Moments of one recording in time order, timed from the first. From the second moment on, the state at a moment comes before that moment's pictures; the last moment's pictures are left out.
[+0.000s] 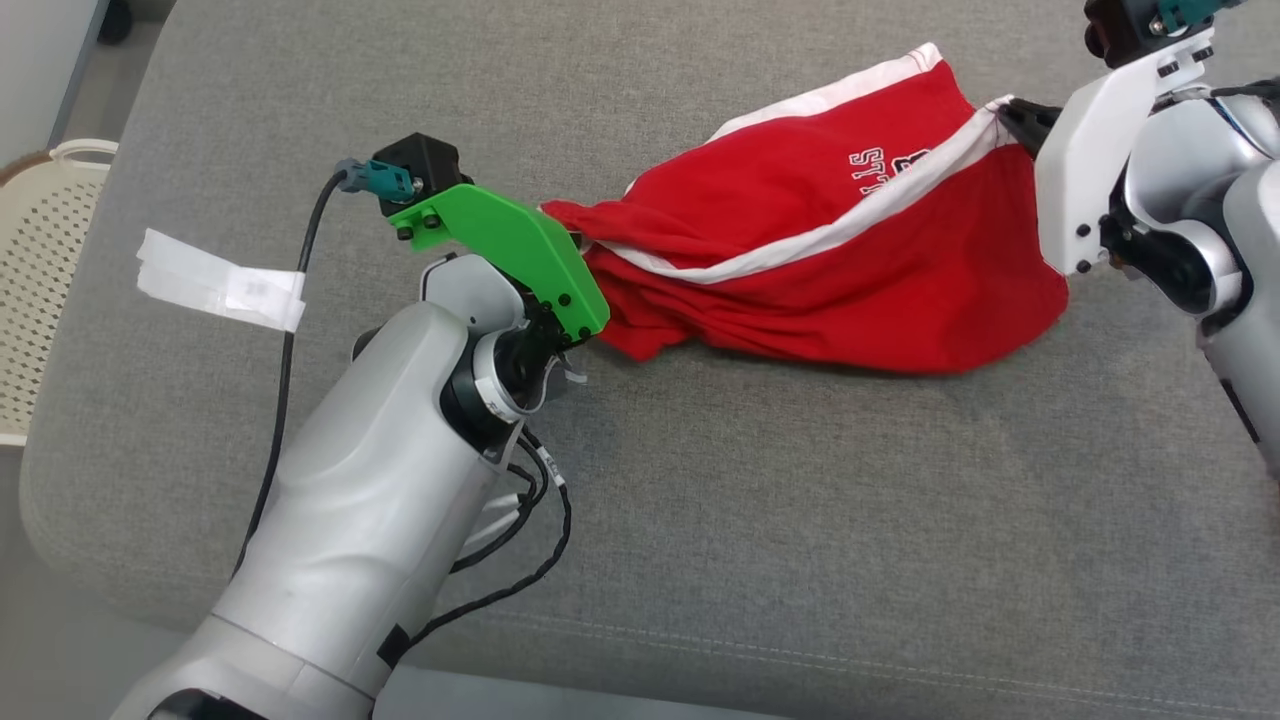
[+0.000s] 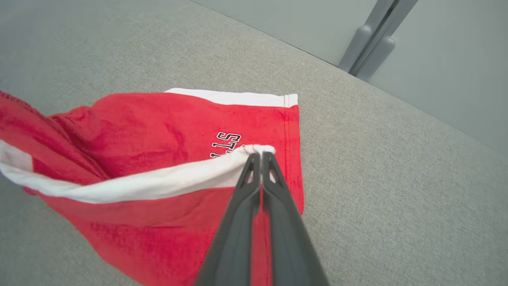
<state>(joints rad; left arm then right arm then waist) -0.85 0.07 -0.65 0.56 -1.12 0.37 0.33 -0.89 -0.53 0.48 0.30 0.59 0.13 0.64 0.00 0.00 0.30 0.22</state>
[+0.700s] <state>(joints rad) -1.00 0.05 -0.72 0.69 -1.21 0.40 0.32 -1.15 -0.34 0.45 0.75 0.45 0.13 0.33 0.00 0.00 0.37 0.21</state>
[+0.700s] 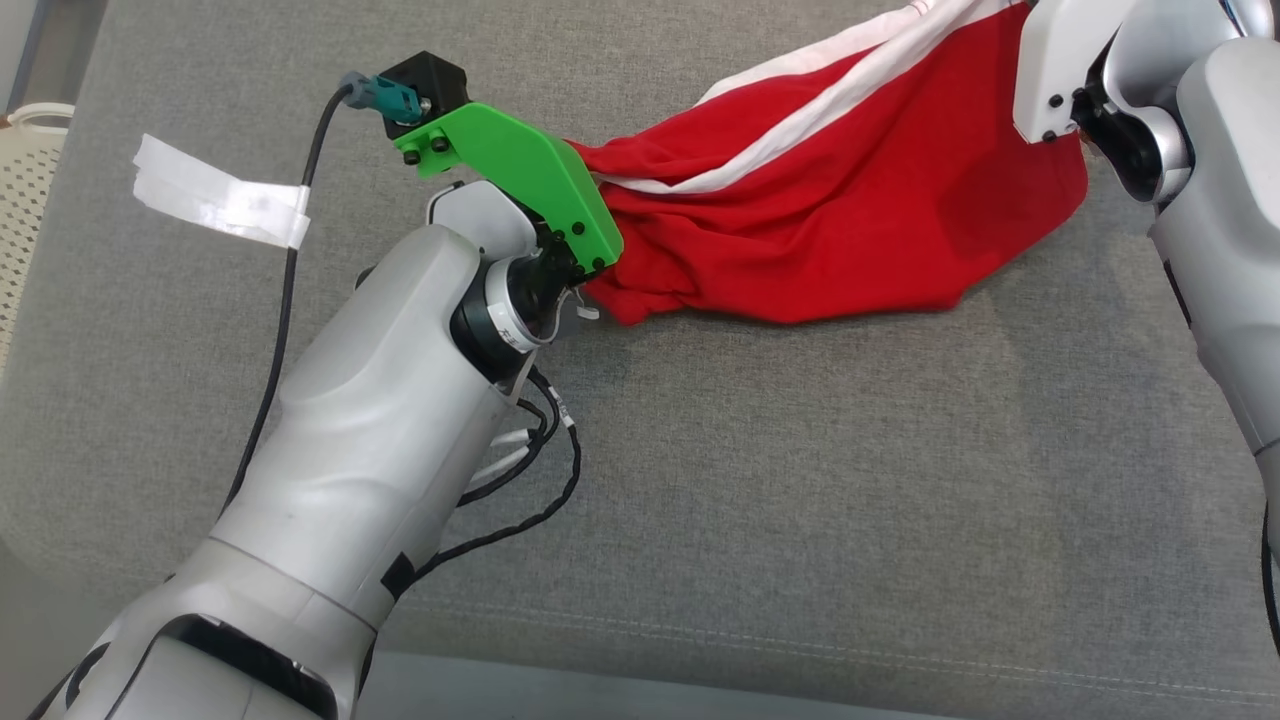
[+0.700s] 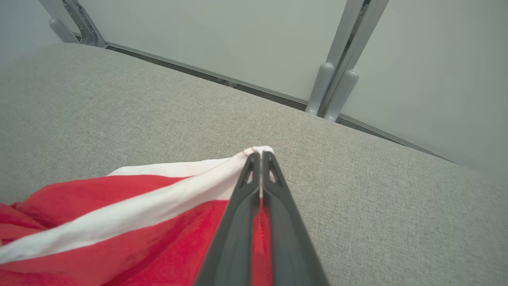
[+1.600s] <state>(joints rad) -1.10 0.05 -0.85 0.76 -1.33 0.36 0.13 -1.33 -0.20 0.29 1.16 0.27 0.13 -0.04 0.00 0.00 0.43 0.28</state>
